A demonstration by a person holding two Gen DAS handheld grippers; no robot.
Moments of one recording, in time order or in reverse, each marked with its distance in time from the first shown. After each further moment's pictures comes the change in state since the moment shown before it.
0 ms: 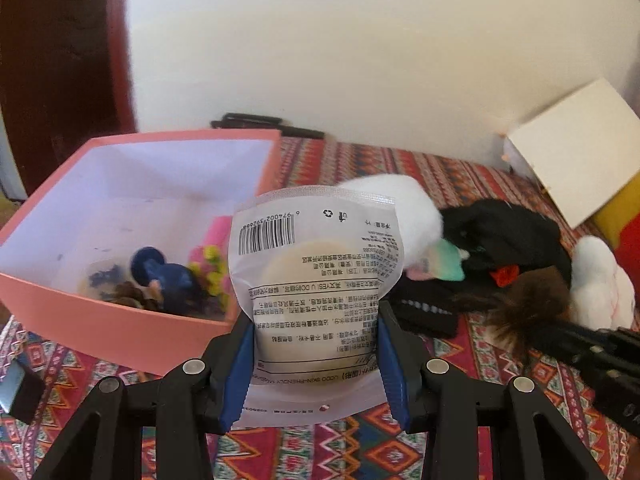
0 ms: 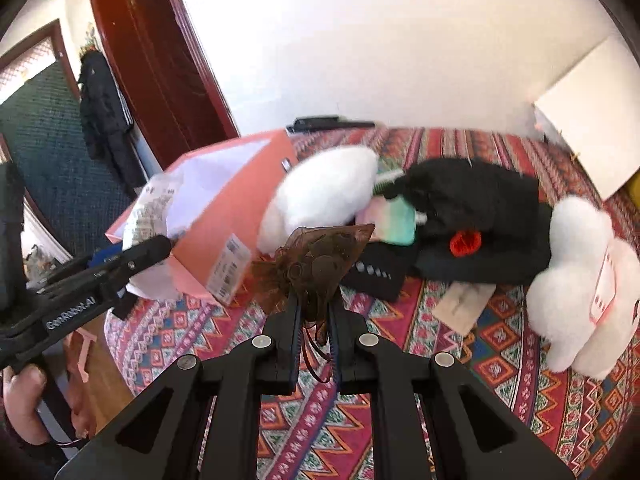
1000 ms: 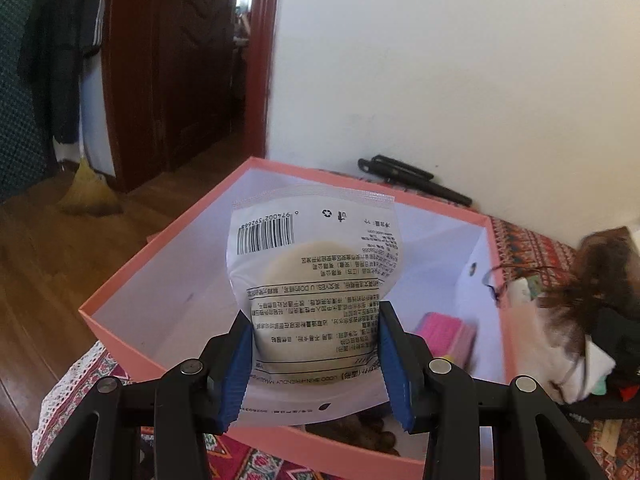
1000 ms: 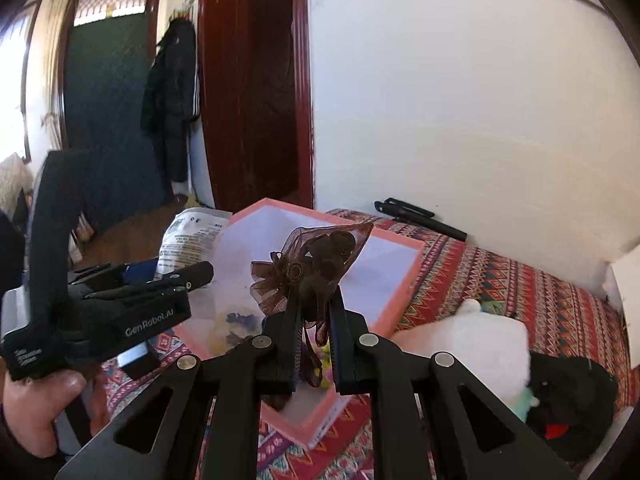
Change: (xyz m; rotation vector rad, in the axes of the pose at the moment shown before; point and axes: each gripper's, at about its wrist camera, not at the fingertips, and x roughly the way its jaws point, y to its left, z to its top) left arm 0.036 0.181 0.058 -0.213 -0.079 0.210; right arm 0.099 0.202 0.093 -0.367 -0.149 0.031
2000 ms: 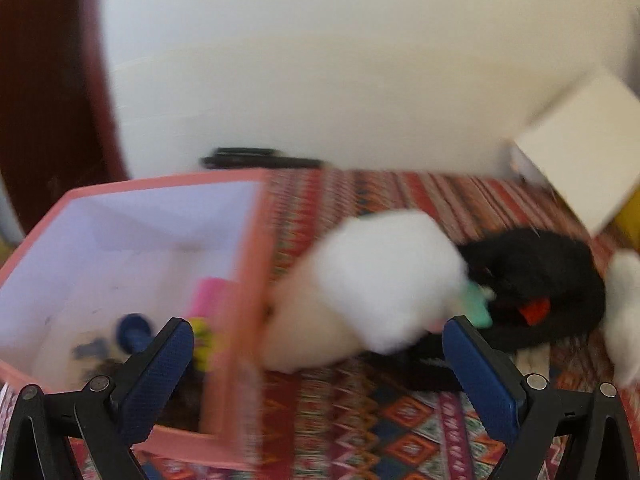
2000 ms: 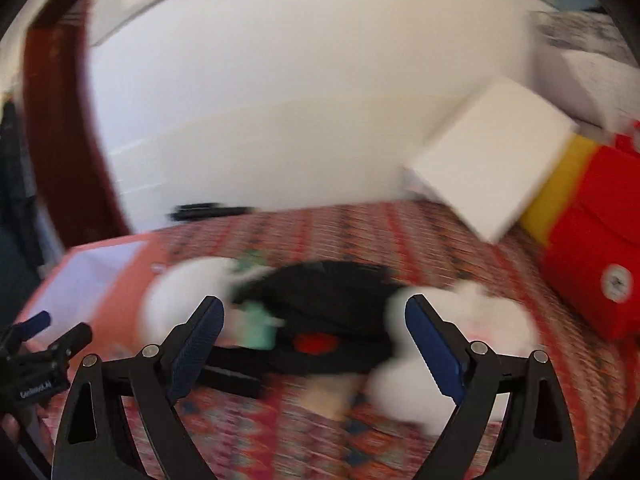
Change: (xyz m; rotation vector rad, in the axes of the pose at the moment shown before) left arm -0.001 -0.207 -0.078 0.367 0.014 -0.202; right arm -0.173 -0.245 -0.132 0.452 -0.003 -0.569
